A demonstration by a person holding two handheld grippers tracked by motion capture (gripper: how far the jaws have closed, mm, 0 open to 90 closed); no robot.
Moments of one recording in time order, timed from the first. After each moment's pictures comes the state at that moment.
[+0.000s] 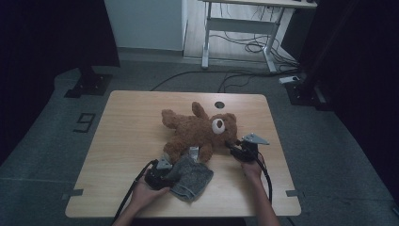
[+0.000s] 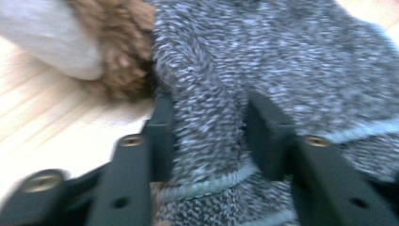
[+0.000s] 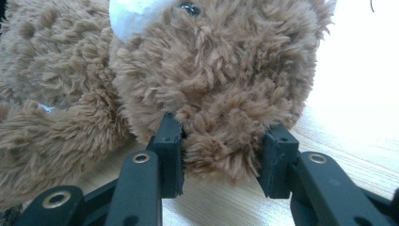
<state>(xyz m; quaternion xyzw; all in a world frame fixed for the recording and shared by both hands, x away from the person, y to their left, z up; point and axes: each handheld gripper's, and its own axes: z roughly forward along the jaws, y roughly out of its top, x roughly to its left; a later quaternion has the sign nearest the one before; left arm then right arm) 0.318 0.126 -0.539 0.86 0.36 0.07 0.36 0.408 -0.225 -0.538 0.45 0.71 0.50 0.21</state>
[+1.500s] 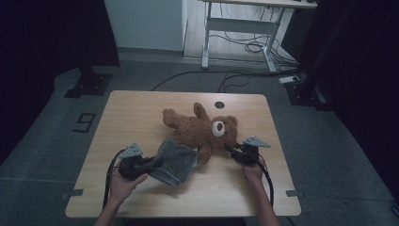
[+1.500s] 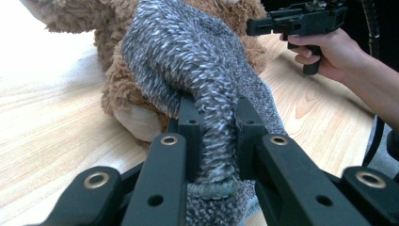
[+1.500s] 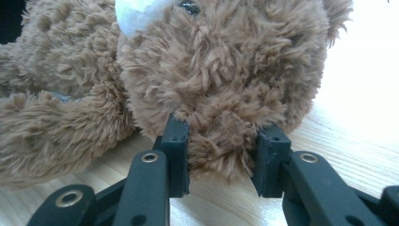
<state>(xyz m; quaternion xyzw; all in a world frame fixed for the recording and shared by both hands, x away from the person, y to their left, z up) 0.313 0.192 -0.465 0.79 0.37 0.08 0.48 0.398 -0.228 -0.541 0.45 0.71 0.51 0.19</state>
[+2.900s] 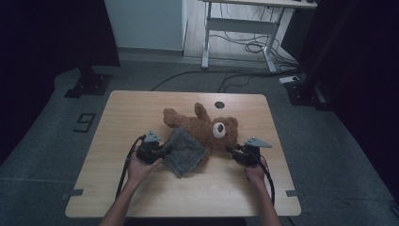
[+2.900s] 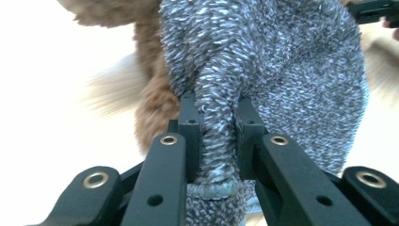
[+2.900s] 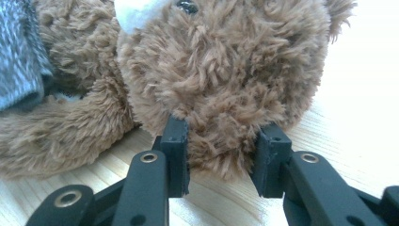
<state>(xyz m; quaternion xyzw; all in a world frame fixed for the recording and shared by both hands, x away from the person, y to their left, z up) 0.375 0.162 -0.491 0.80 0.42 0.13 0.40 0.397 -0.235 -0.543 0.44 0.72 0.50 0.18</state>
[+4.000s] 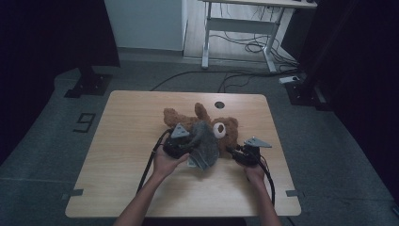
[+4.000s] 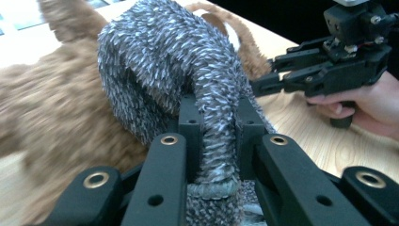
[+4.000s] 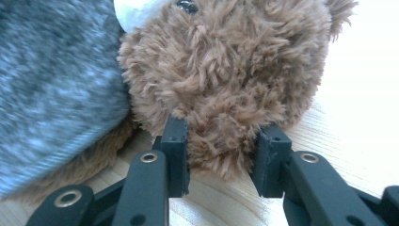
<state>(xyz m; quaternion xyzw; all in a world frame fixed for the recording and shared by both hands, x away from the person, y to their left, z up) 0.382 0.057 -0.455 0.82 0.33 0.12 0.46 0.397 -0.235 -0.544 0.44 0.72 0.50 0.18</state>
